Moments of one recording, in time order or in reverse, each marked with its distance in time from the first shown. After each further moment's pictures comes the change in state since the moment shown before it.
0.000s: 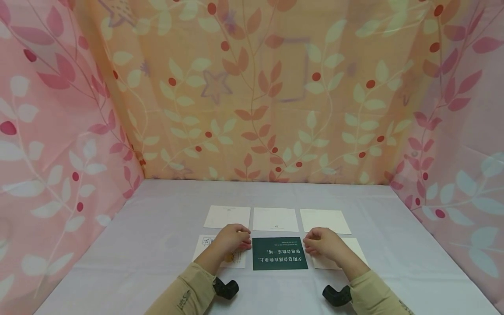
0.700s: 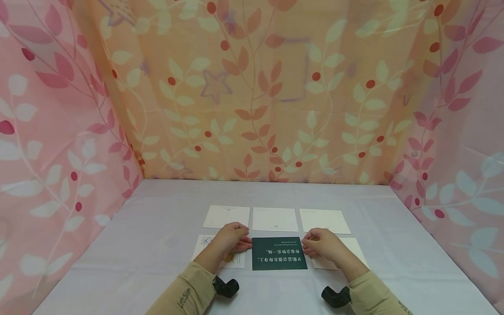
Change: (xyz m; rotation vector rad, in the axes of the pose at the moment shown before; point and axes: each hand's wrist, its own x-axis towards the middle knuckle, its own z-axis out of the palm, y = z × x) left_hand 0.005 -0.004 -0.002 -0.182 -0.029 -0.056; right_hand -0.002 -0.003 0.003 0.034 -0.010 0.001
